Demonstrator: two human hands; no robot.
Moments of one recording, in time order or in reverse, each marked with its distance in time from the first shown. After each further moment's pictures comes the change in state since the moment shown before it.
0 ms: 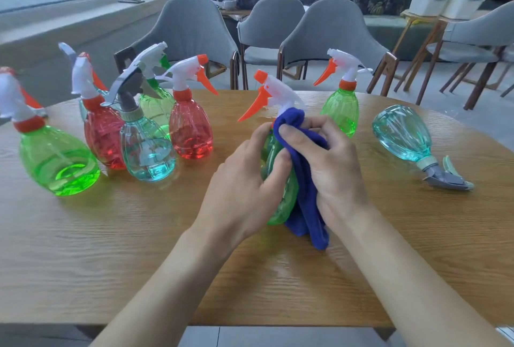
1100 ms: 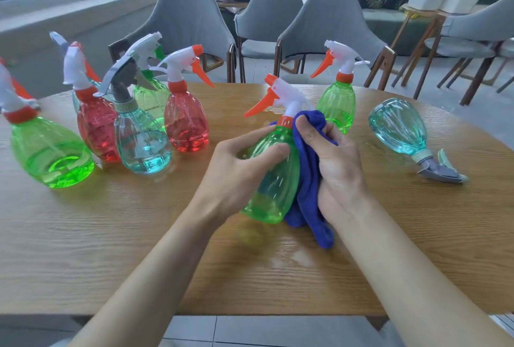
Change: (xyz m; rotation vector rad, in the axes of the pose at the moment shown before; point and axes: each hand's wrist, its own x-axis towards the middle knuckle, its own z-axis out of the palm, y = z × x) left_hand 0.007 0.001 -0.007 -0.457 -0.039 -0.206; right_hand 0.006 0.011 -0.008 0.291 0.124 0.208
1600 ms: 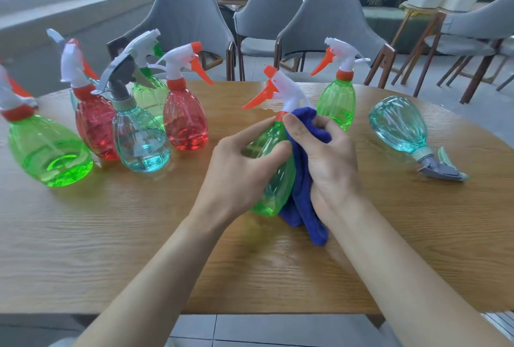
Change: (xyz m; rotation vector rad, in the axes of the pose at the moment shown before) left_hand -0.001 0.001 0.008 0.071 0.077 0.059; right_hand -0.010 -0.004 0.010 -0.151 -0.005 -0.116
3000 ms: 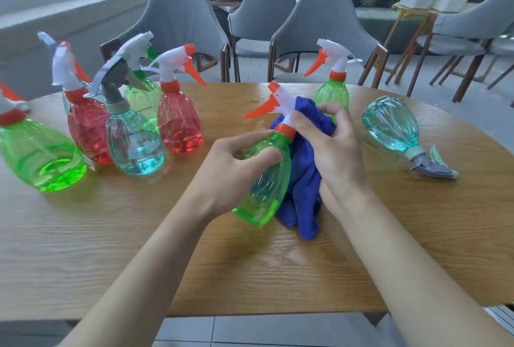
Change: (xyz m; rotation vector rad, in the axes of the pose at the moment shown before) left_hand 0.007 -0.002 -0.013 0.094 -0.159 -0.046; right_hand 0.019 -0.004 -0.018 -0.170 0.044 -0.135
